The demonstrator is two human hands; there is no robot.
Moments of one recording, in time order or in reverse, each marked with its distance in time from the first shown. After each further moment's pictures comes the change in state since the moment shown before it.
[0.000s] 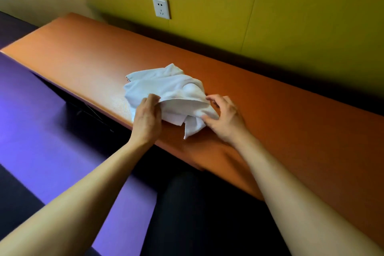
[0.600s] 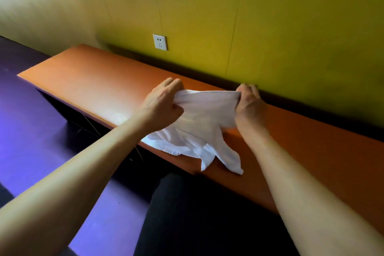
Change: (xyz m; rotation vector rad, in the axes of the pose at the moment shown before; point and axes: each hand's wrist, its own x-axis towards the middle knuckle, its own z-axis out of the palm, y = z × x) left_hand -0.001 0.143 -0.096 0.092 -0.164 0.555; right_hand -0.028 -0.034 -0.113 -0.323 0.518 0.014
